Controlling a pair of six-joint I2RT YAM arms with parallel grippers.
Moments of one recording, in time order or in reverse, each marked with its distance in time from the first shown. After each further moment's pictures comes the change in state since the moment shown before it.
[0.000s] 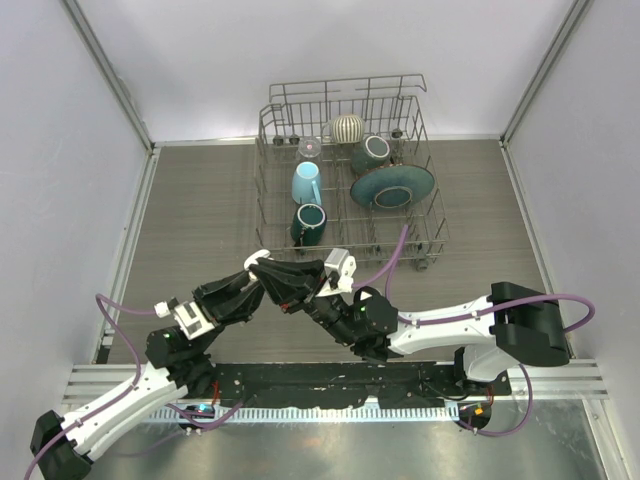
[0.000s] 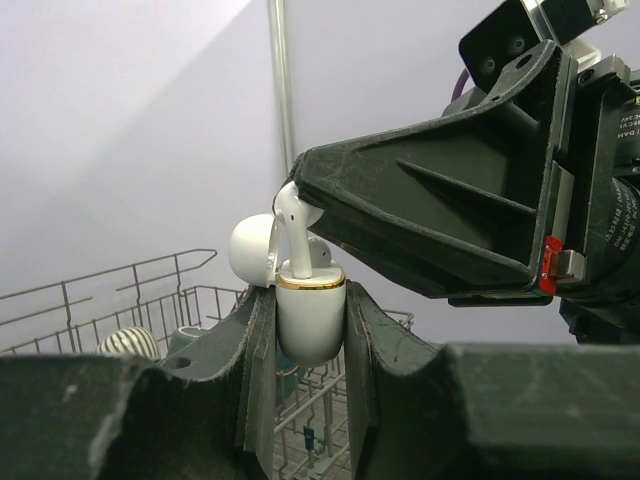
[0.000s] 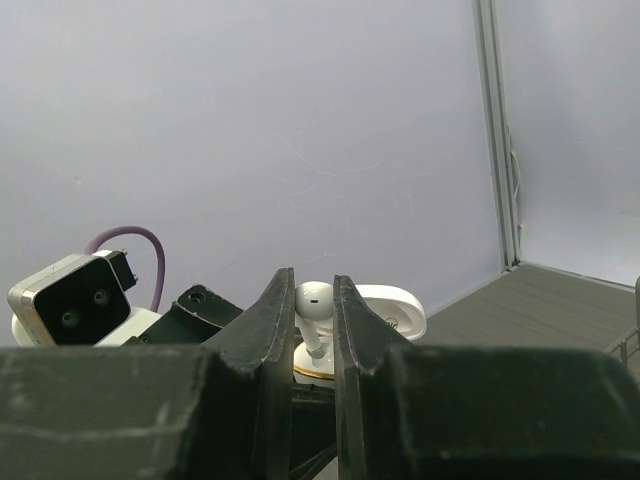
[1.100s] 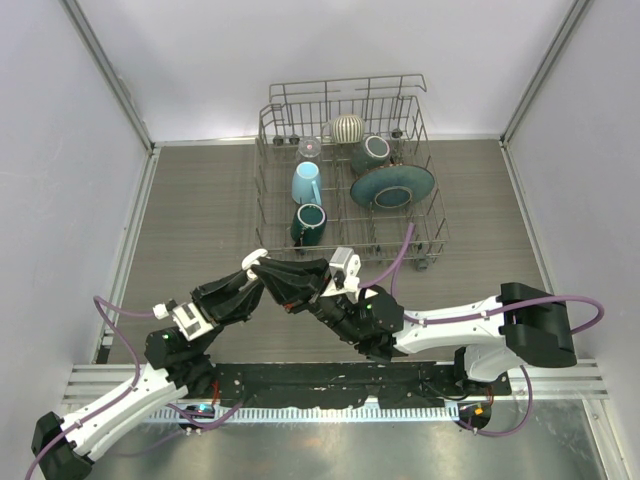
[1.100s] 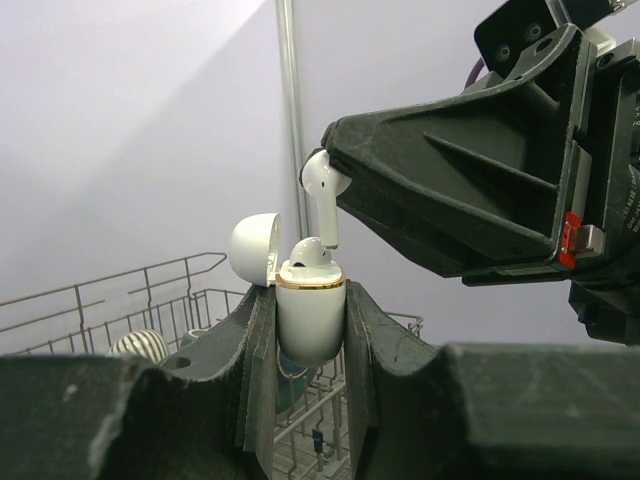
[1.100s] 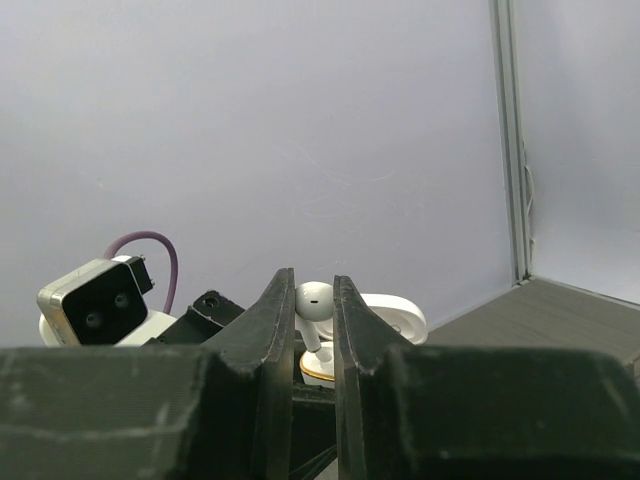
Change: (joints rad) left arm 0.000 -0.021 0.000 -0.014 -0.015 0.019; right arm 0.000 -0.041 -0.009 -0.023 -0.050 -0.005
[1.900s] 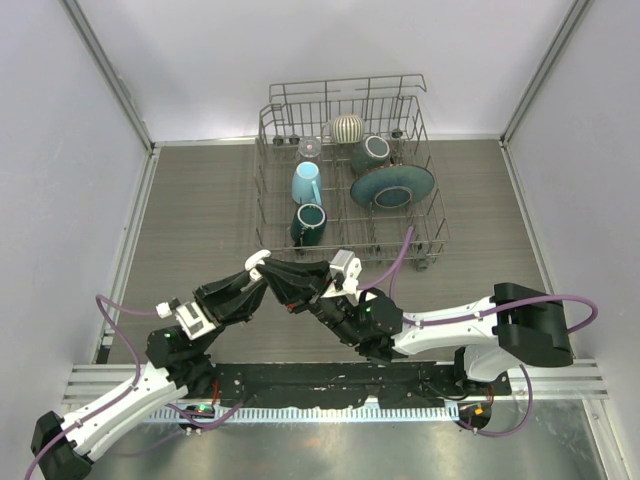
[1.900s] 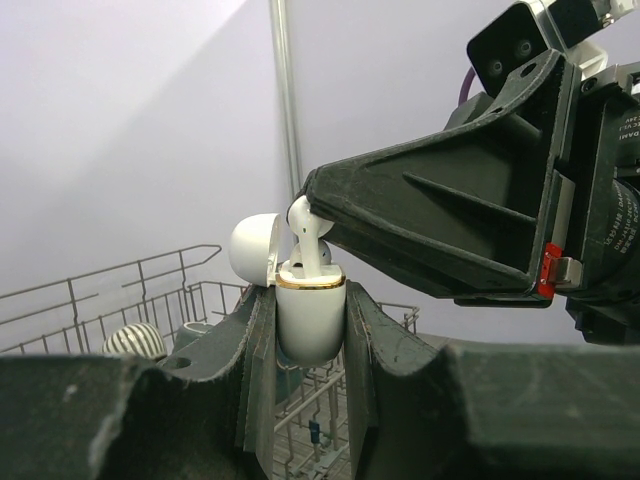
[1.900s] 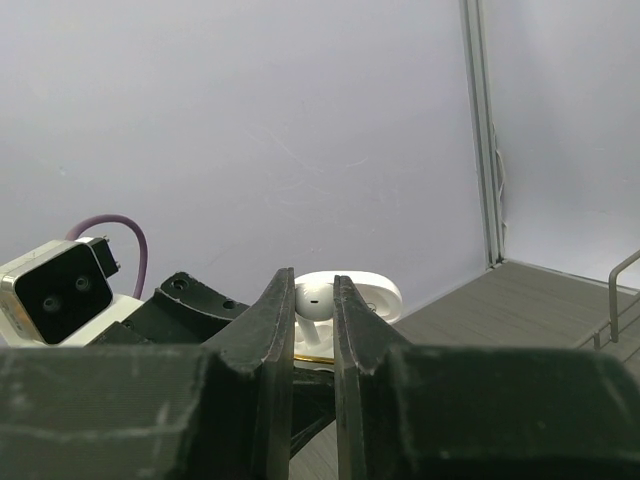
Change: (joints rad) left arm 0.000 0.010 0.000 -0.011 0.014 0.000; right arm -0.001 0.019 -0.038 0.043 0.049 -0.016
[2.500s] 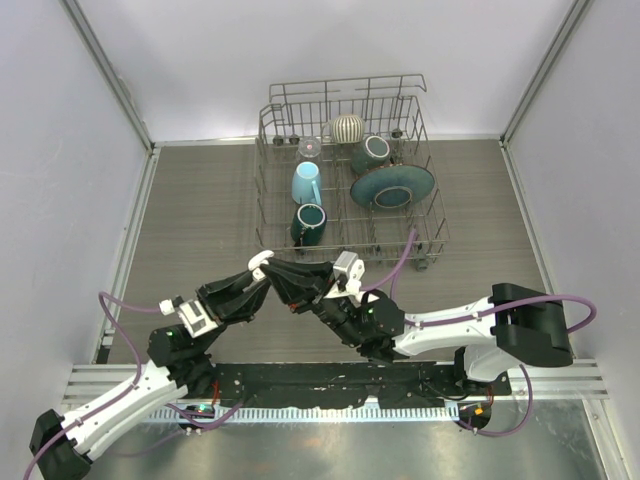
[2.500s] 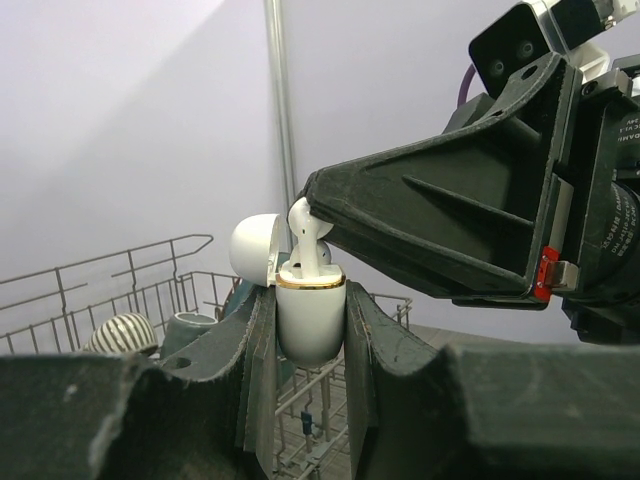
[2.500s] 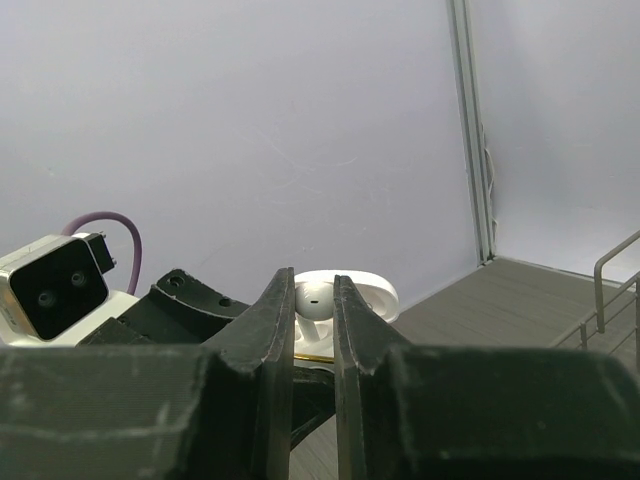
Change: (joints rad) left arm -0.001 0.023 0.000 0.000 0.006 -0.017; right arm -0.002 0.002 -0.034 0.043 0.019 -0.002
